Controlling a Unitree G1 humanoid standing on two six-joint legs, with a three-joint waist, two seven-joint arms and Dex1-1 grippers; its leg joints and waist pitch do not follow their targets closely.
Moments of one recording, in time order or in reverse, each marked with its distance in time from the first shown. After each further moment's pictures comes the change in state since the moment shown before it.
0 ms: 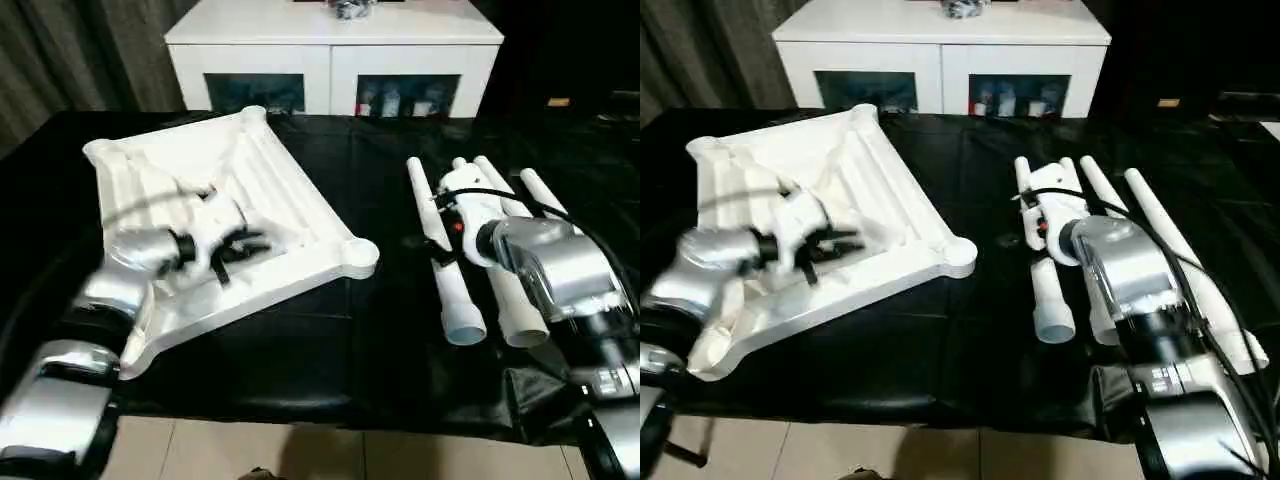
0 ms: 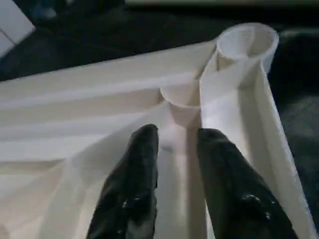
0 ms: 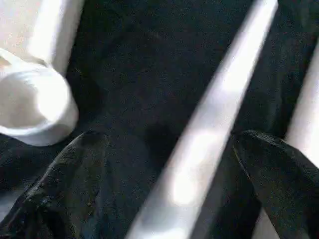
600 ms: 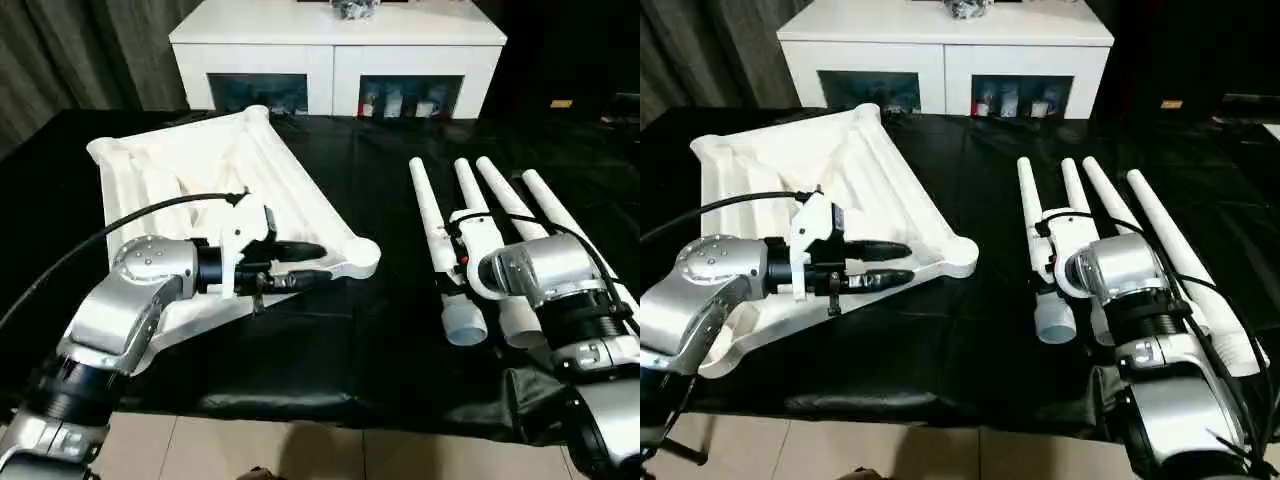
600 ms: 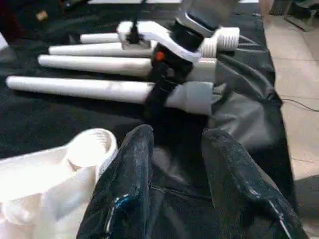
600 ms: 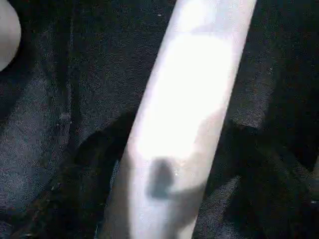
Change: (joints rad) left arm 0.246 0.005 -0.055 -0.786 -0.247 0.500 -0.068; right arm -0.038 0.046 -0.084 0.264 0.038 0.145 -0.012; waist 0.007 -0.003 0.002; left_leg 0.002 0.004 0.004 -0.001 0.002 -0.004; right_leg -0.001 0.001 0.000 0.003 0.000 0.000
